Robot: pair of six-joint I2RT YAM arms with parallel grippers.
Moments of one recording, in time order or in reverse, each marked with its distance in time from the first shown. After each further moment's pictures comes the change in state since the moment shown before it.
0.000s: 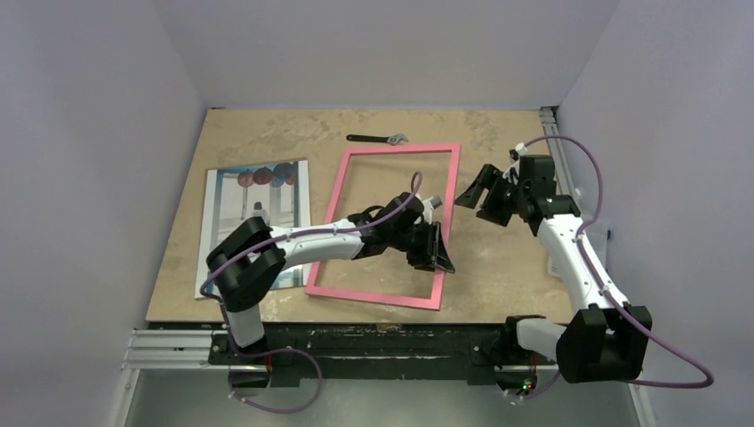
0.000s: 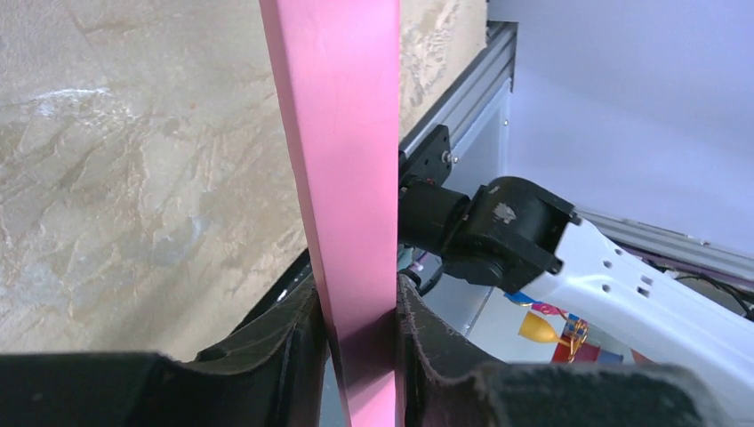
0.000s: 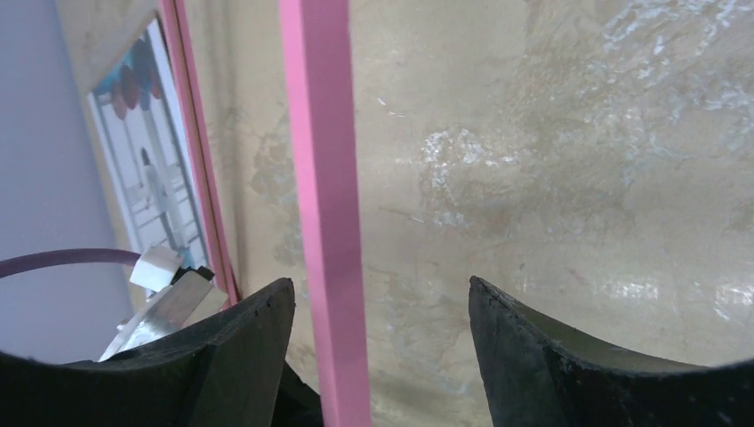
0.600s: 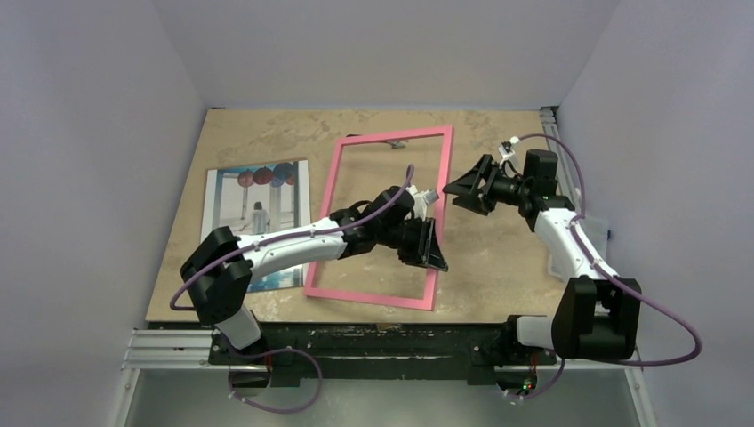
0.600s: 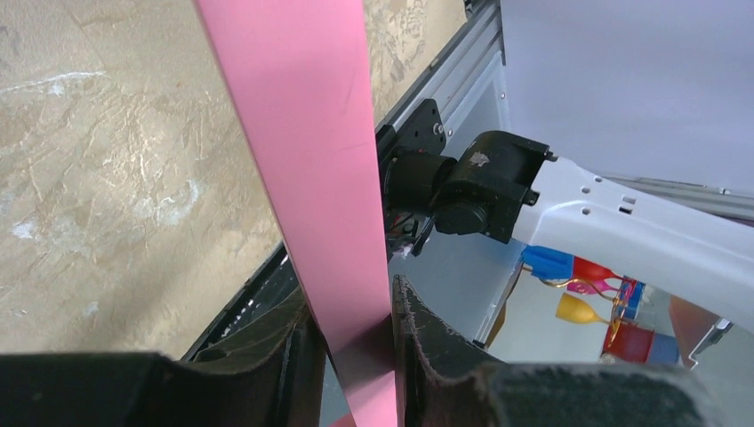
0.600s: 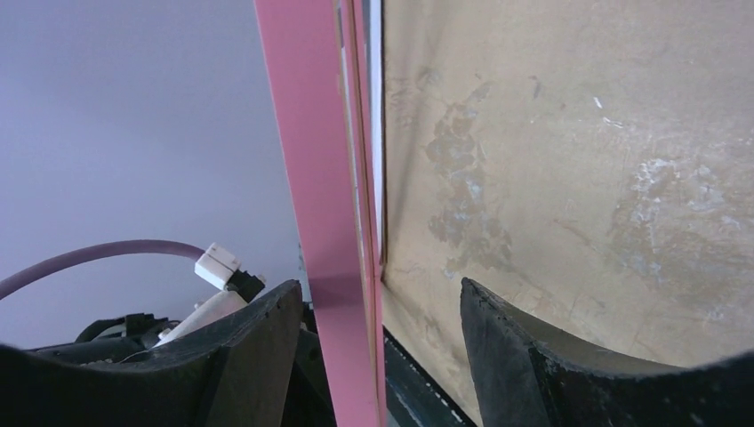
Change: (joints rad) left arm 0.000 -0.172 -0.003 -0.129 -0.015 0.126; right arm -0.112 0.105 -0.083 0.366 -0.546 0.161
